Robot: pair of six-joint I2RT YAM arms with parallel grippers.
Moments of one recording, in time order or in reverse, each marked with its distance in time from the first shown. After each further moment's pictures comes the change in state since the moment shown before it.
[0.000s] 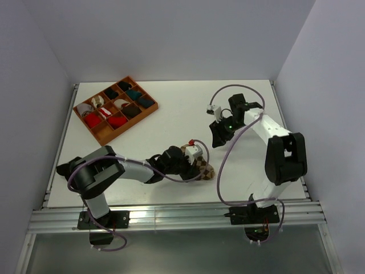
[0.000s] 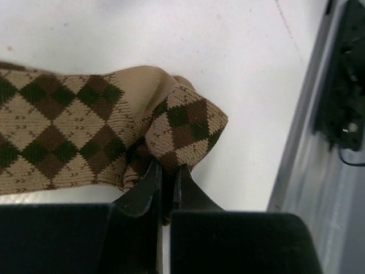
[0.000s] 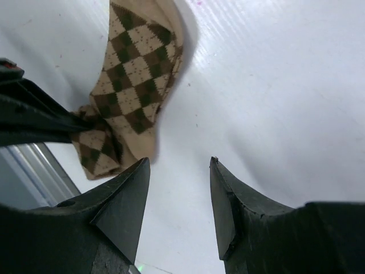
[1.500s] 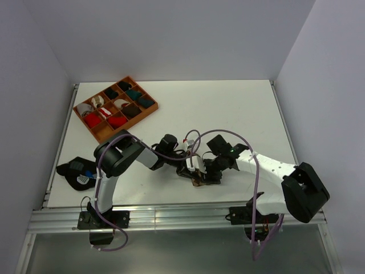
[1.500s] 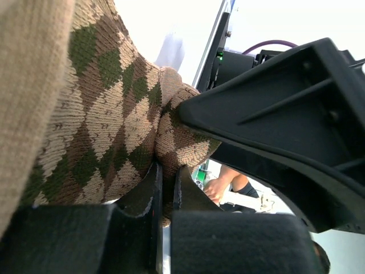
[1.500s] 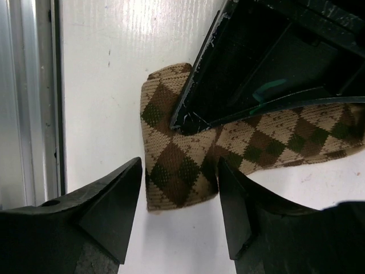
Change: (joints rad) left arm 0.256 0.333 0.134 0.118 0.736 -0.803; right arm 0.444 -0.426 -0.571 0.285 0.079 -0.393
